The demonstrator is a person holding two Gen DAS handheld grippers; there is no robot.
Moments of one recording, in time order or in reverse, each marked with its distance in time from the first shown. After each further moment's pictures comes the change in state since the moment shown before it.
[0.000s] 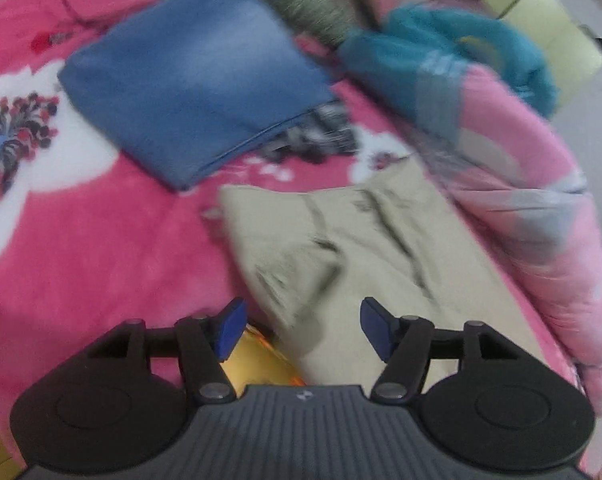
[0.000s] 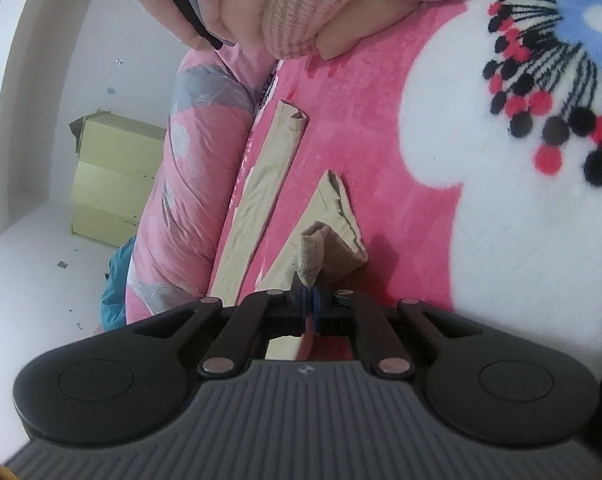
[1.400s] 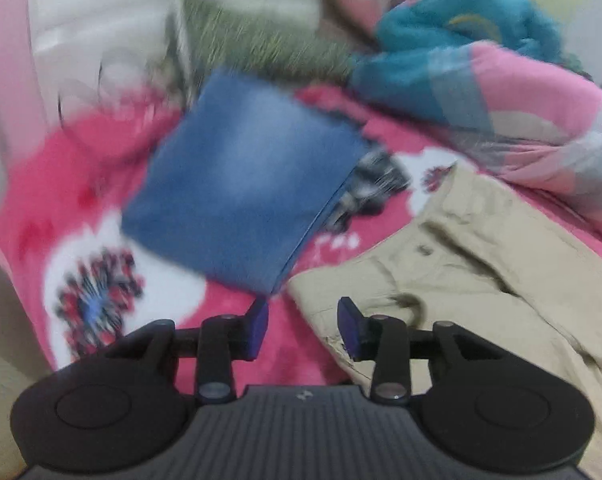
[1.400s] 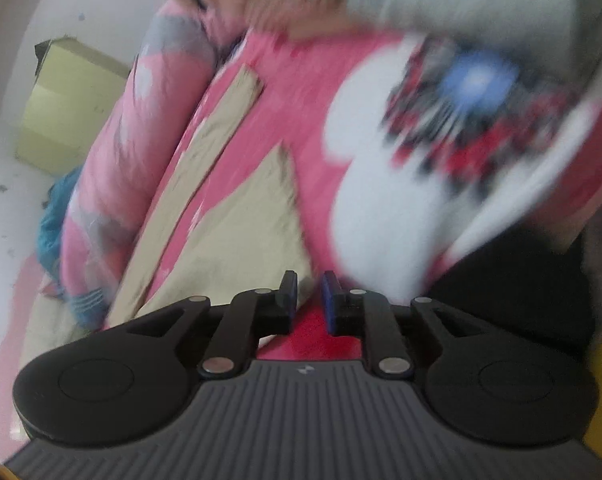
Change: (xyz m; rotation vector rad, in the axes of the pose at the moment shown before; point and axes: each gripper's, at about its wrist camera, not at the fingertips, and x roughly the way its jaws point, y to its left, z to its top) left arm -0.058 -0.038 0.012 0.392 -0.160 0.270; right arm -0.094 0.006 0.001 -0.225 0.069 -0.241
